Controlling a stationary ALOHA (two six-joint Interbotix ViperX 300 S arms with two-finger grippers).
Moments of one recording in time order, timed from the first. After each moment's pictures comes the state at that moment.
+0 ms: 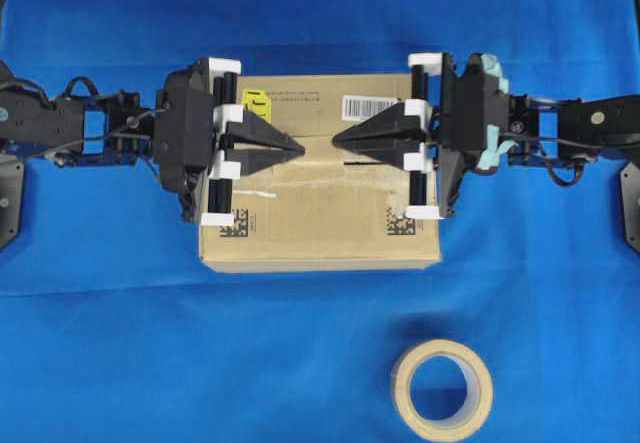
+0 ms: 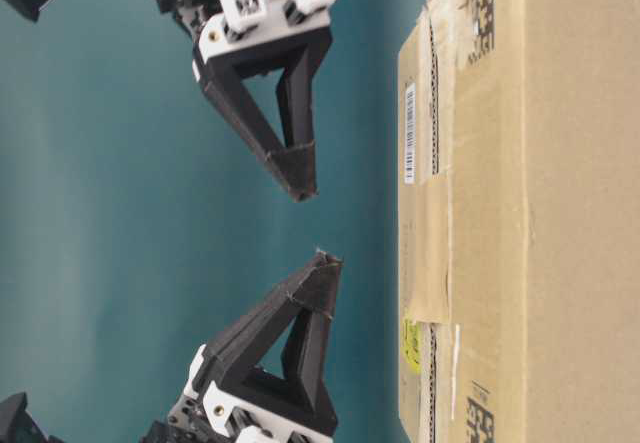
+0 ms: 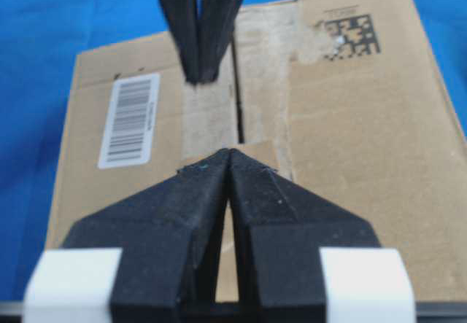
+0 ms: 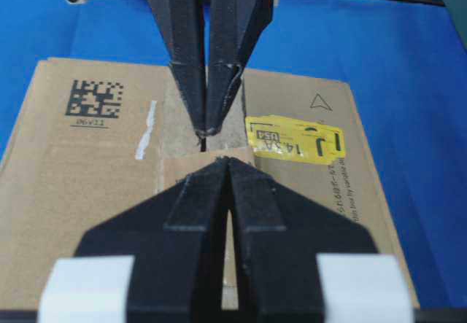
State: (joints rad) left arm 0.05 -0.19 0.80 -0.04 -0.28 0.27; right arm -0.08 -0.13 0.81 -0.02 -0.44 0.04
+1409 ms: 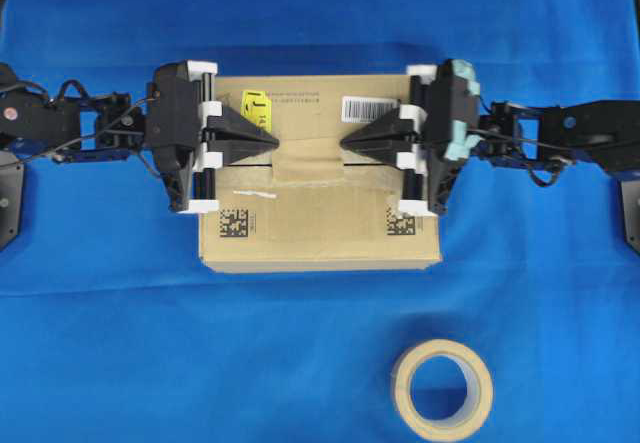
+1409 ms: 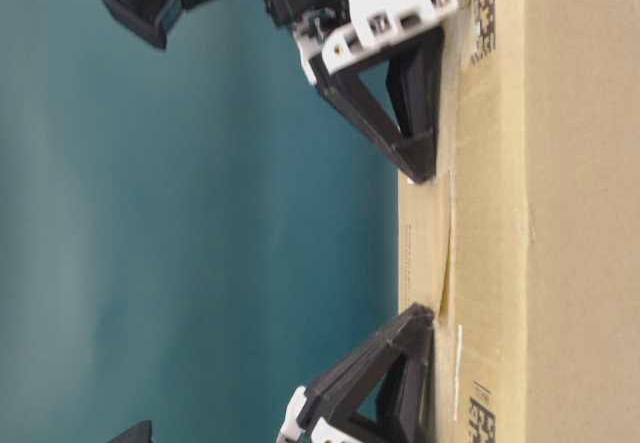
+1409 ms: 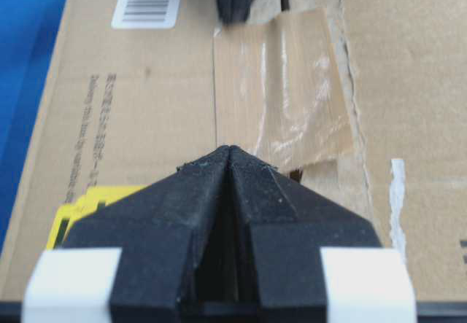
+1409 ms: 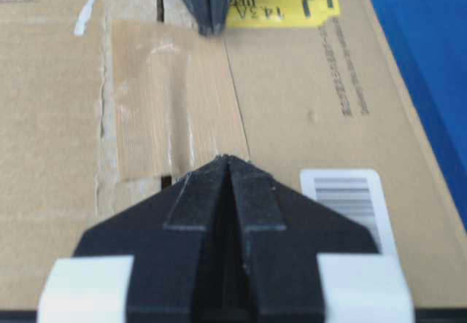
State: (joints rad) left arm 0.12 -0.14 0.94 -0.05 -0.31 0.20; right arm -0.12 -0.03 0.87 0.04 -0.43 0.06
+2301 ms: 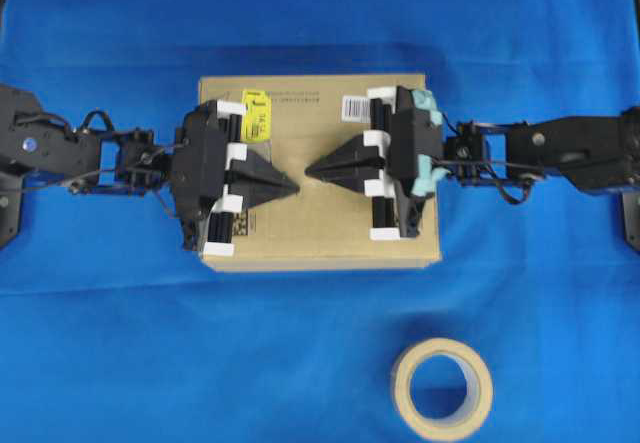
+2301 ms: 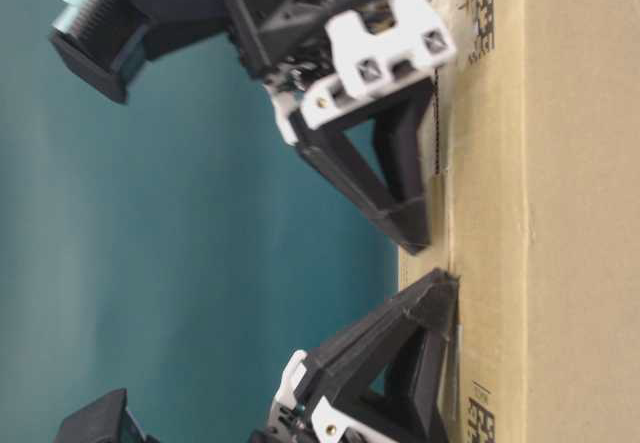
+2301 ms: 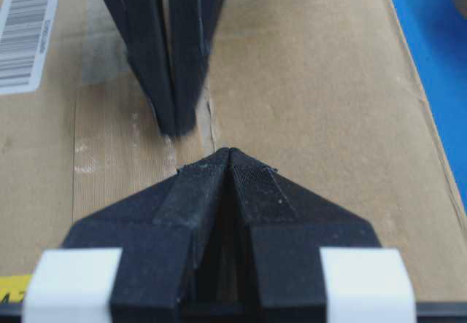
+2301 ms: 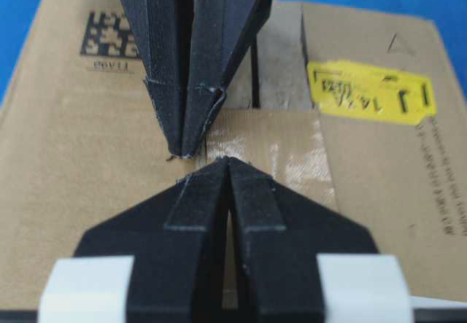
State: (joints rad) left arm -0.01 -0.06 0.86 -0.05 -0.38 0.20; right arm -0.04 0.06 0.73 0.00 -0.44 0.05
